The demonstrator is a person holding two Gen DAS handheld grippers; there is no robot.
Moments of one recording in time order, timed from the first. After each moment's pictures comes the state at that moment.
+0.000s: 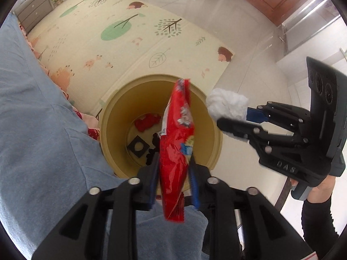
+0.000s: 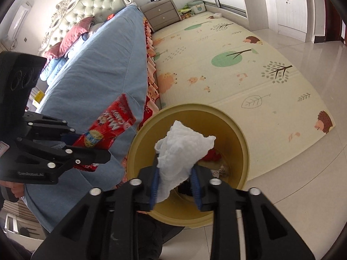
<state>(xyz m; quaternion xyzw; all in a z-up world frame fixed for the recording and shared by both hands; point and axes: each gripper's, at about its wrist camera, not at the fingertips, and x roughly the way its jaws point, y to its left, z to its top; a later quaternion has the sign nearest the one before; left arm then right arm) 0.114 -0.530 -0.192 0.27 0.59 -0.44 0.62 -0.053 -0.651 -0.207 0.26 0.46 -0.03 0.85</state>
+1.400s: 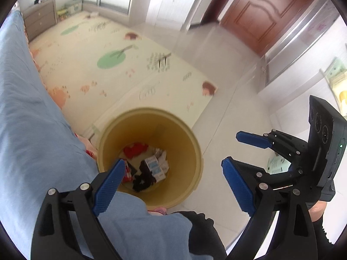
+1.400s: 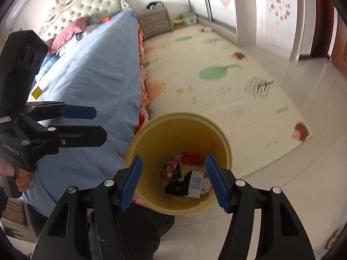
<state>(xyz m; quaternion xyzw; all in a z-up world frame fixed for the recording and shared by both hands) 0.112 -0.493 -0.144 0.17 0.52 -0.50 0.67 -0.078 -0.607 -0.145 0.19 0.43 -0.09 0.88</state>
